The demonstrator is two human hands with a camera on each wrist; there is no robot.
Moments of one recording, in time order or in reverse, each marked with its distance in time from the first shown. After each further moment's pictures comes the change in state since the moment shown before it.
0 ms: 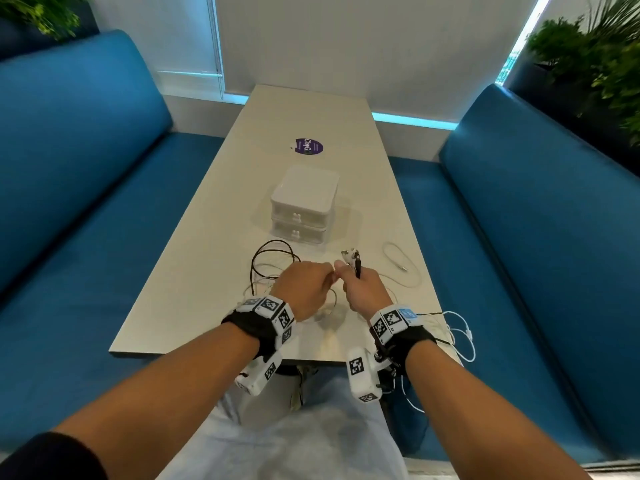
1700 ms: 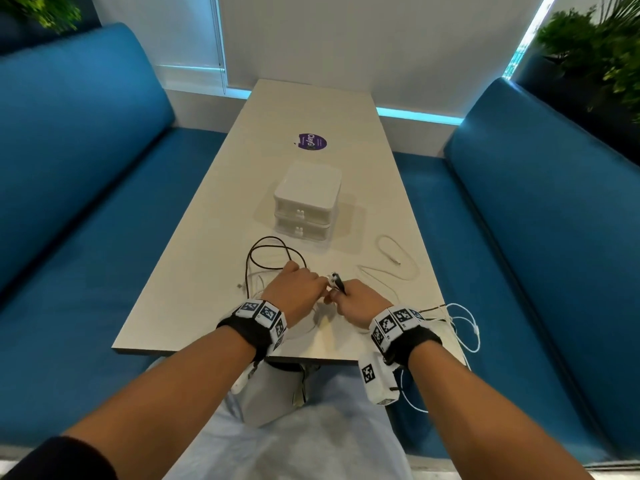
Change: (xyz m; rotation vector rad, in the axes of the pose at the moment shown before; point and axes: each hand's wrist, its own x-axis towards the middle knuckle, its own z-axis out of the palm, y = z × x) left_hand -0.009 -0.018 0.010 0.475 -0.191 0.137; right_hand -0.004 0.002 0.004 -0.522 -0.340 -0.082
